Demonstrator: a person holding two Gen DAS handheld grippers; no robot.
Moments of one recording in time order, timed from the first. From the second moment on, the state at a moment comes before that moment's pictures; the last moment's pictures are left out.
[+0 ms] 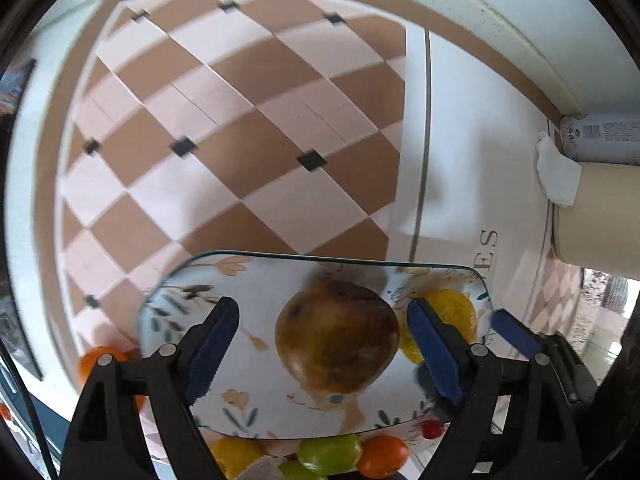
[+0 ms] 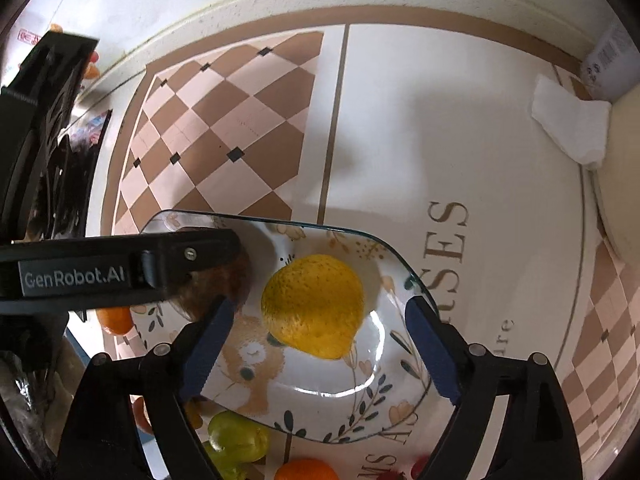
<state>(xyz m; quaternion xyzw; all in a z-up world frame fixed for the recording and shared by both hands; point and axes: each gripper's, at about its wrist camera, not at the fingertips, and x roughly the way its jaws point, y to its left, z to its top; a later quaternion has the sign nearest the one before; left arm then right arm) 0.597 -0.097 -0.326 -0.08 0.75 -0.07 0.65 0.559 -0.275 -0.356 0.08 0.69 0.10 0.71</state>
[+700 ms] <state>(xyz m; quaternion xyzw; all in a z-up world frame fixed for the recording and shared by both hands) 0.471 -0.082 -0.224 0.02 0.64 -0.04 0.77 0.447 -0.276 -0.268 0.09 0.65 0.00 0.75</state>
